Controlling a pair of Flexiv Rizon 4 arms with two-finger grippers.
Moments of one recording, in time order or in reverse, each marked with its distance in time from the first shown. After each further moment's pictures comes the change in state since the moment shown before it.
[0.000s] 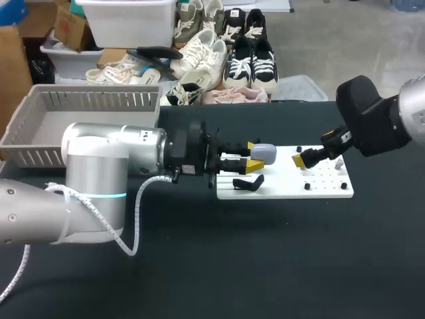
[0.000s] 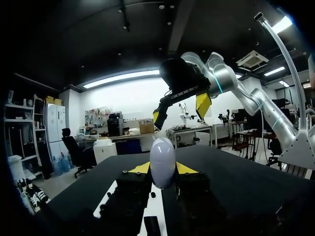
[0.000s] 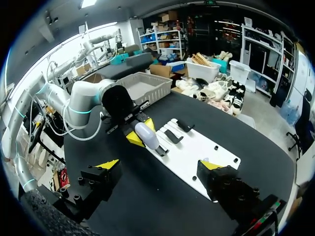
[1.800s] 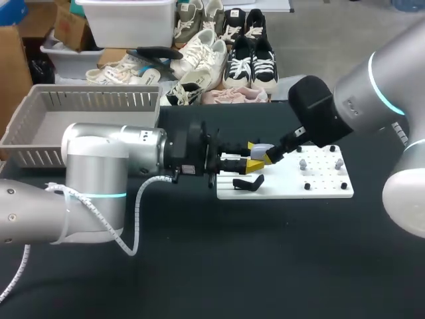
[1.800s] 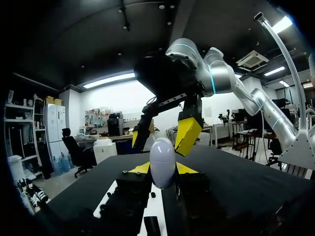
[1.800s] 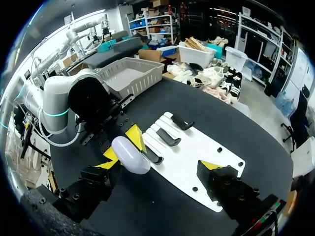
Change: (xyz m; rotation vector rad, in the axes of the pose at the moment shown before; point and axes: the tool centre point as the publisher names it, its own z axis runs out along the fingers) left arm 0.000 0.000 0.000 -0.001 0.000 0.000; right arm -0.016 -0.011 0.065 0.085 0.142 0.039
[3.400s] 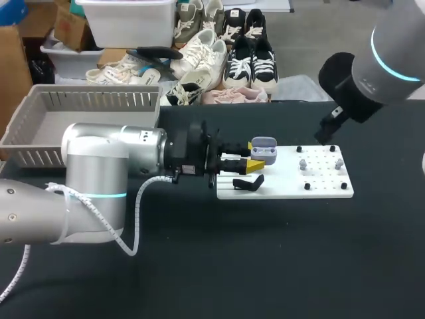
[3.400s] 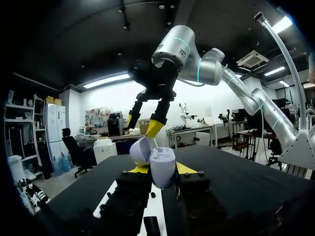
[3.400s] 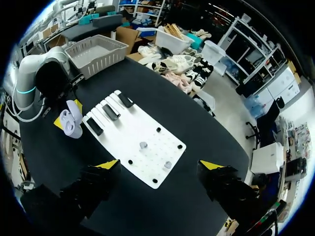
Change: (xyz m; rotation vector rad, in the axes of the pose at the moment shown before) left arm 0.000 0.000 0.000 -0.001 0.000 0.000; right arm 0.022 -0.102 -0.054 0.344 0.214 -0.091
